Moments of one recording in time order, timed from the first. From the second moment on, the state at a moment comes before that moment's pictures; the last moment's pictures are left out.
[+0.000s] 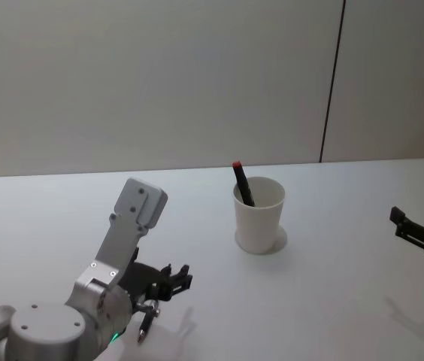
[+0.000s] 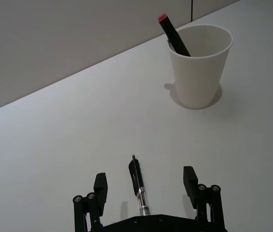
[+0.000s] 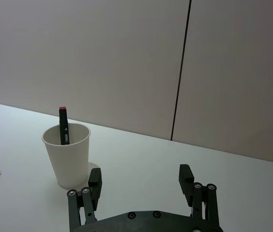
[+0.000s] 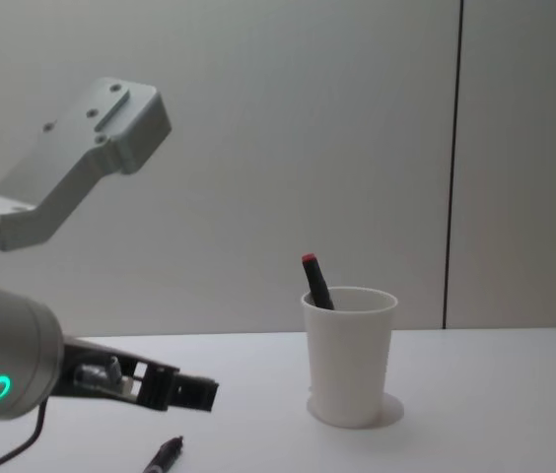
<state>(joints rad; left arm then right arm) -0.15 0.39 0.39 -1.86 -0.33 0.74 0.12 0.00 0.40 0.00 -1.73 0.33 0.15 0.37</state>
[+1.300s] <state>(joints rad) -0.12 0.35 0.35 -1.74 -0.40 0.74 0.16 0.00 0.40 0.00 -1.73 0.33 0.15 0.37</state>
